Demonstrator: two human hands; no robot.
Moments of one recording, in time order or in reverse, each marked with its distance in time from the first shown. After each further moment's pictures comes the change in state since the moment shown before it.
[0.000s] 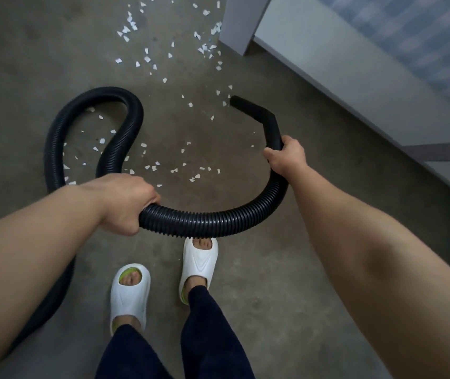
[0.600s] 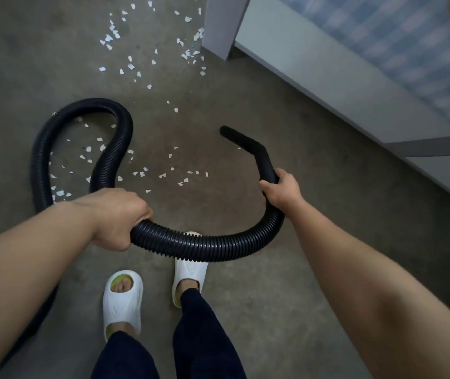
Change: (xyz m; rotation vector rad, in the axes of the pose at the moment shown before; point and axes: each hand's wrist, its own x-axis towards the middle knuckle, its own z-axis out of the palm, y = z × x) left_hand 0.004 0.017 0.000 0.045 -0.054 0.049; right_hand -0.039 0.059 -0.008 0.064 -0.087 0.072
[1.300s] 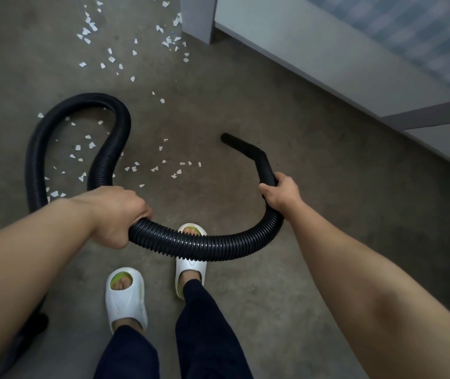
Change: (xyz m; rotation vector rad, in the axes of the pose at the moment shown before) left_hand 0.017 0.023 0.003 0.080 -0.075 0.051; right_hand -0.011 0.053 0.003 0.049 -0.005 0.083
